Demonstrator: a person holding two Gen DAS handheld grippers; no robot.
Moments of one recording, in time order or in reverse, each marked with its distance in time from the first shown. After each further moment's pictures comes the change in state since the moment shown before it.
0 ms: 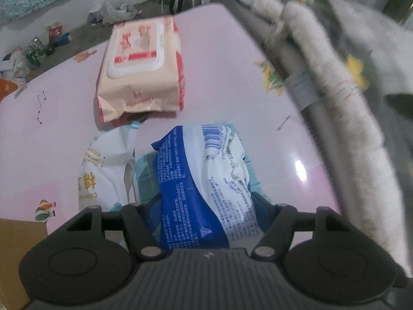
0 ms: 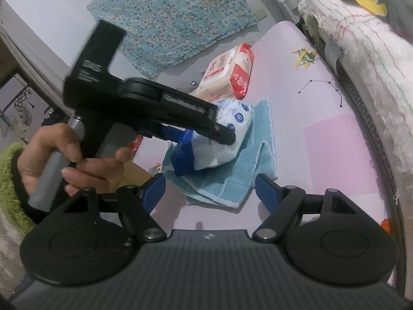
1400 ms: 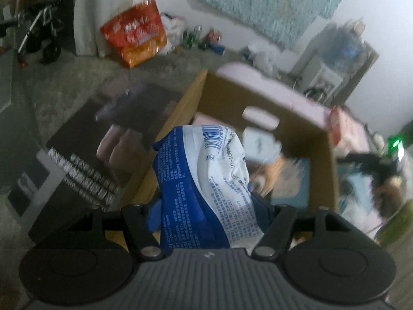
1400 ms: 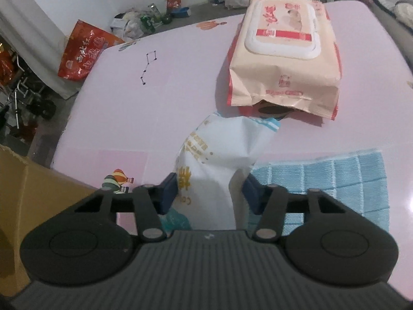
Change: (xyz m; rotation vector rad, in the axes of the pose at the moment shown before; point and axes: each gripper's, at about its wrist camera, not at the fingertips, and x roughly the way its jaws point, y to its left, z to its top) left arm -0.221 0.351 -0.337 -0.623 -0.289 0.085; right arm 0.240 0.129 0.066 -0.191 0.351 -0.382
